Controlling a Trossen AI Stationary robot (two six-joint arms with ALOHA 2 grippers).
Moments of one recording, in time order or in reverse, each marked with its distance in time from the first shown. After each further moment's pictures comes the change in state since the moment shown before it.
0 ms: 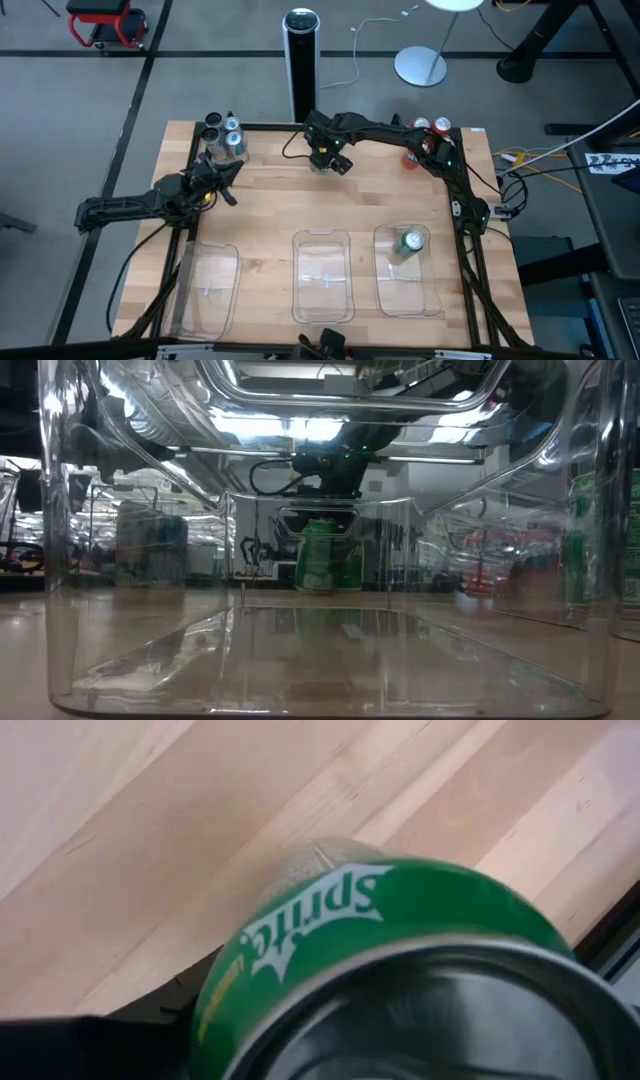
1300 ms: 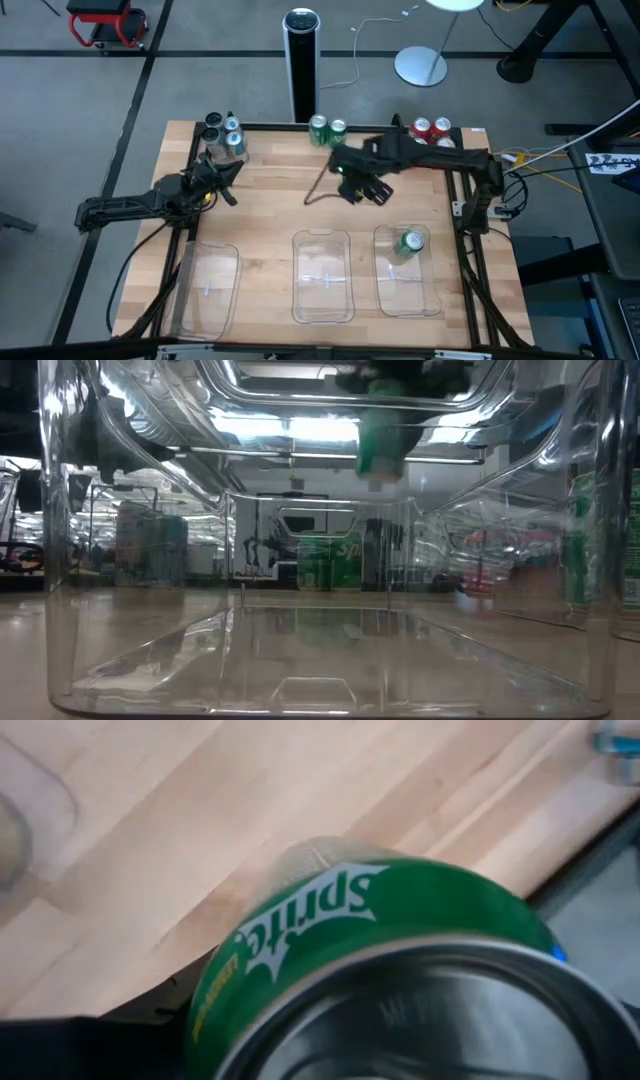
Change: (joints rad) left arm 0.000 0.000 0.000 -0.002 0.000 0.000; right arm 0.374 -0.451 -0.004 -0.512 0.271 0.312
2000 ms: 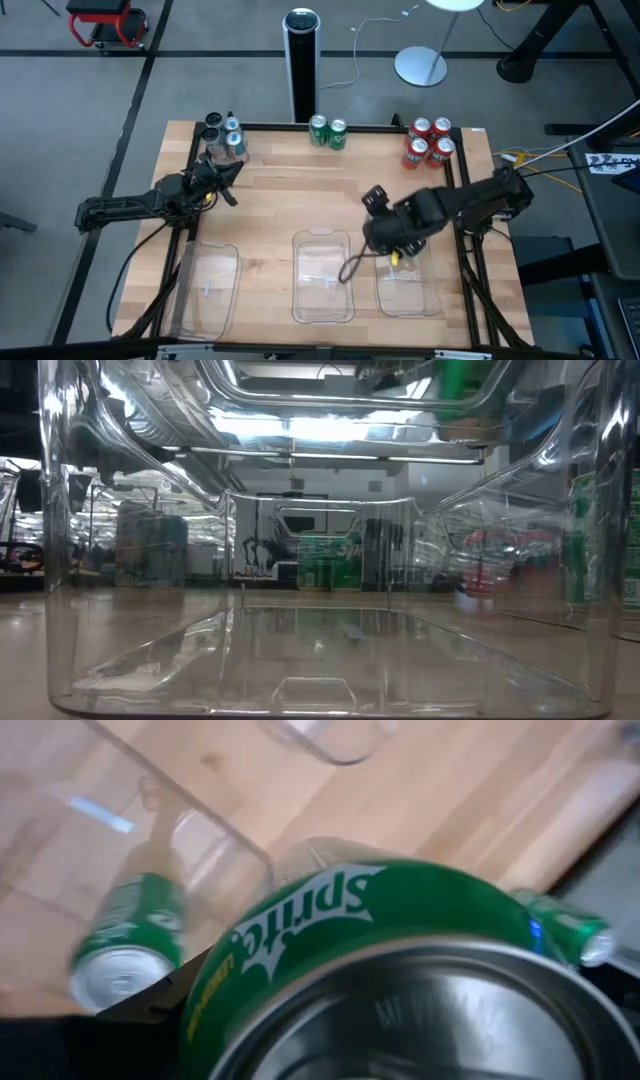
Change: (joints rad) left arm 0.000 0.000 0.000 -0.016 0.000 -0.011; right arm 0.414 -0.141 -0.121 -0.172 0.144 0.549
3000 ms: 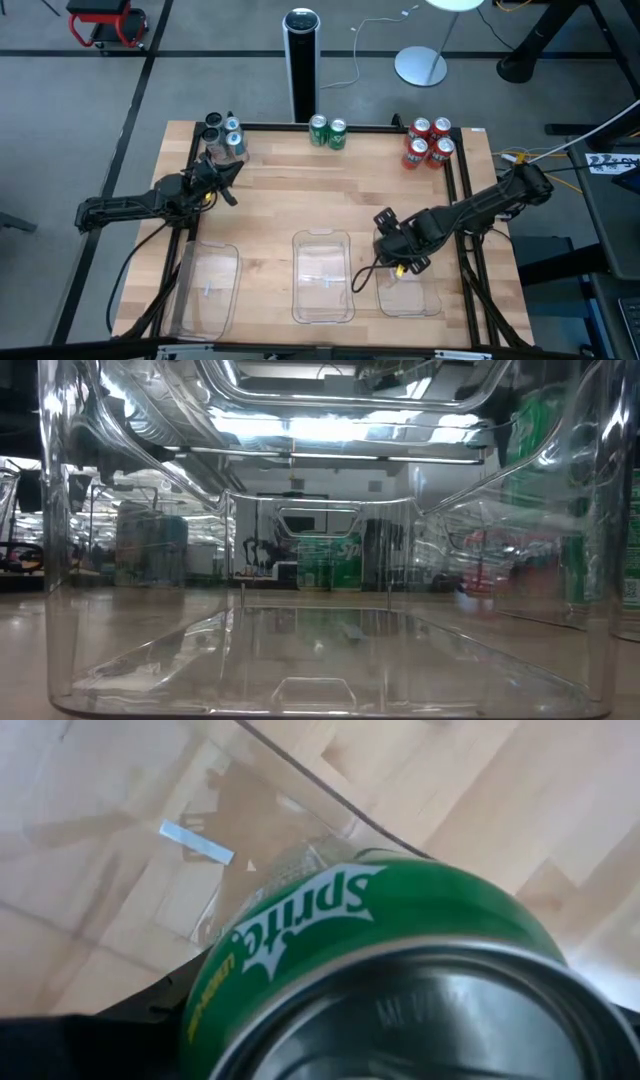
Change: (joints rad) left arm 0.000 0.000 0.000 0.010 0.000 -0.001; right arm 0.051 -0.169 -0.602 0.421 -0.167 0.171
